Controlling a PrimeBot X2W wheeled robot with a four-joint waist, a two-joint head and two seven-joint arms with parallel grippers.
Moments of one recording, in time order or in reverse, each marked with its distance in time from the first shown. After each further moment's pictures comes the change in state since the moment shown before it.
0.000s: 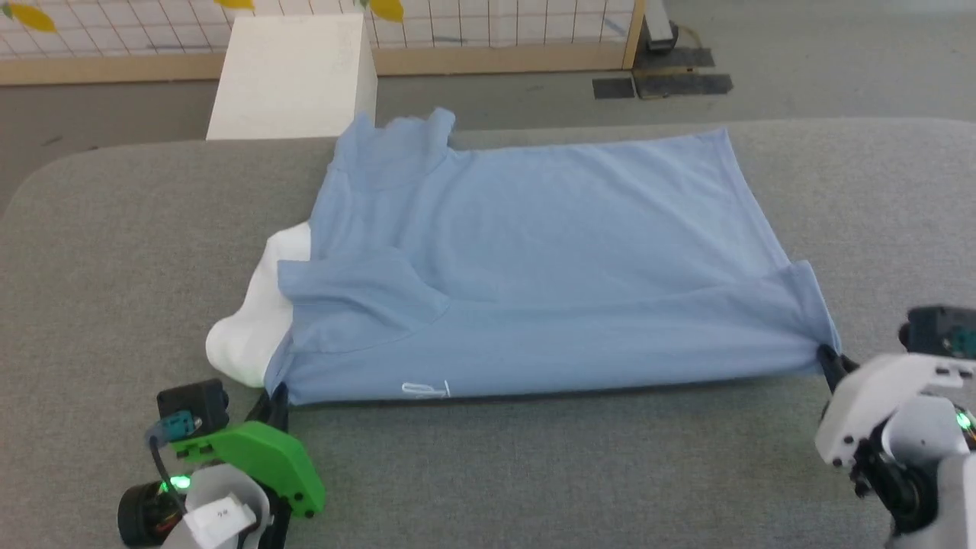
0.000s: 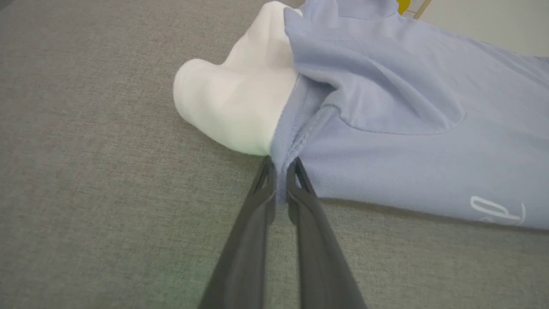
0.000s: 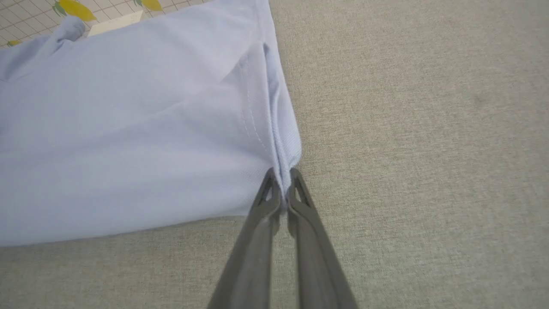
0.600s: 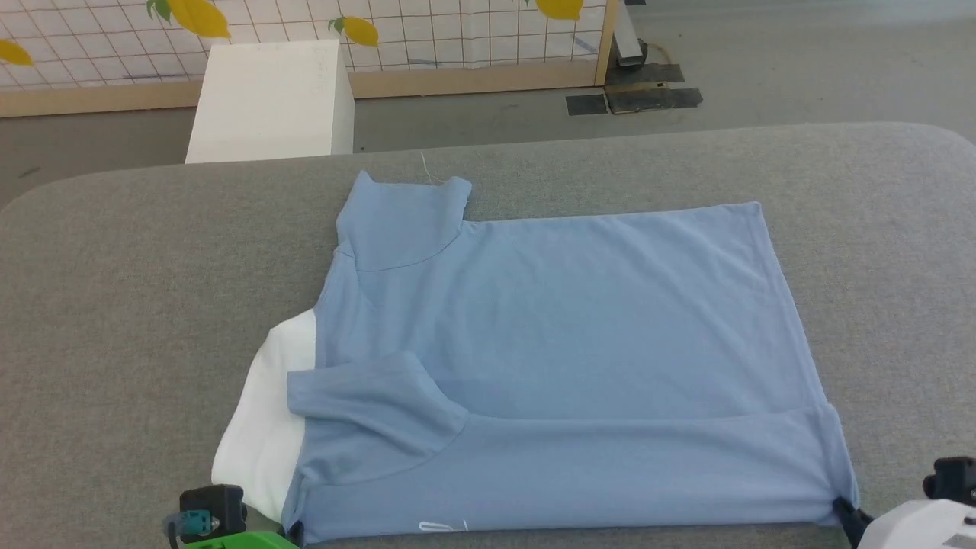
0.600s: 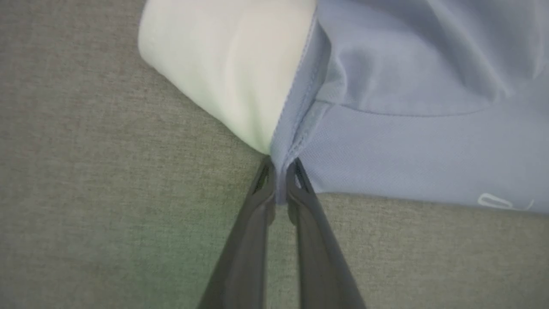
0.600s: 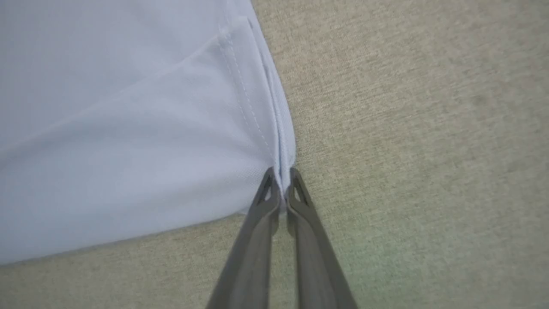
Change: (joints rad) left arm 0.295 0.076 -0.052 -0.252 -0.025 0.117 0.246; right arm 0.323 0.002 -0.049 -0.084 0.151 0.001 0.029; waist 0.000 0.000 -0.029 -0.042
